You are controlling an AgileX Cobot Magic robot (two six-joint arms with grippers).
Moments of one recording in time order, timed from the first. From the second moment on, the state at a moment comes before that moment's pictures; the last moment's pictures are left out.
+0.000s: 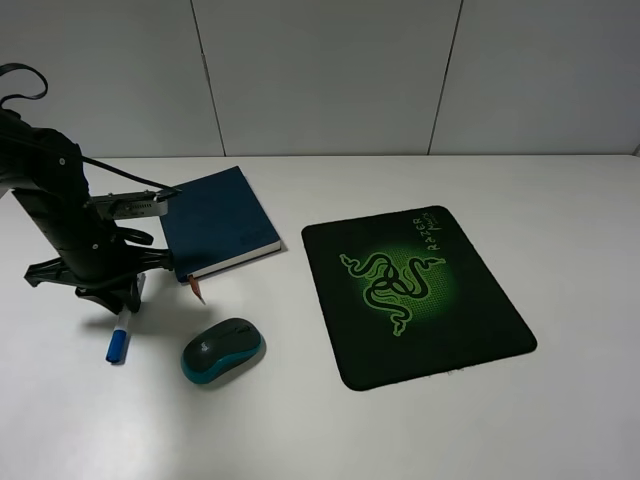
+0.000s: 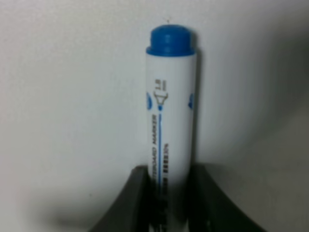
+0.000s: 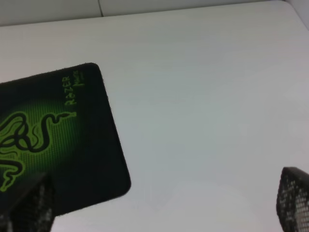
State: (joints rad) left arm -0.18 1.89 -0.88 0.02 0.50 -0.29; right arm 0.02 -0.01 -0.50 -0.05 1.03 0.09
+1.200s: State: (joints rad) left arm -0.18 1.57 -1.09 0.02 0.98 -0.31; right arm 0.02 -0.01 -0.50 -0.05 1.03 0.09
